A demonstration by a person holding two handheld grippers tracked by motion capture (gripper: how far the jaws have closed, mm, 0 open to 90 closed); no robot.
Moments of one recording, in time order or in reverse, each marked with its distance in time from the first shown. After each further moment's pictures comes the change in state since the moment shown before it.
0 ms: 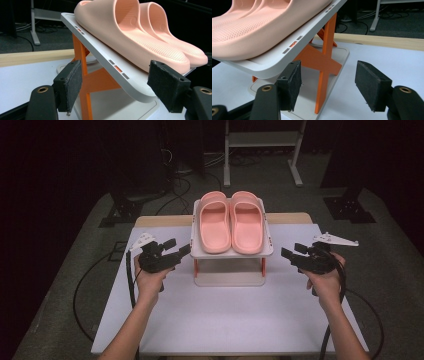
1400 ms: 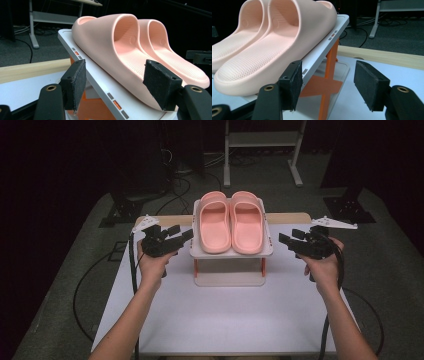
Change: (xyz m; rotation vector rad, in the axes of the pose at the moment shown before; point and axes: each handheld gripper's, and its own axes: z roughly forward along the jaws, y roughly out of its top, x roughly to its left) left arm 0.000 0.037 0.018 0.000 -0.004 0.007; right arm 0.009 0.040 0.006 -0.028 0.000 -0.013
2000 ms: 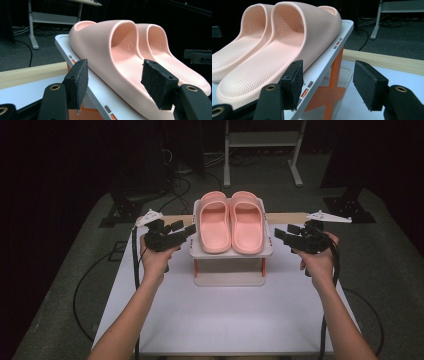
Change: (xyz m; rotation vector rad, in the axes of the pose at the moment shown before) left arm -0.004 0.013 0.010 0.006 -0.001 0.001; right arm 0.007 0.013 0.010 -0.001 0.003 -0.011
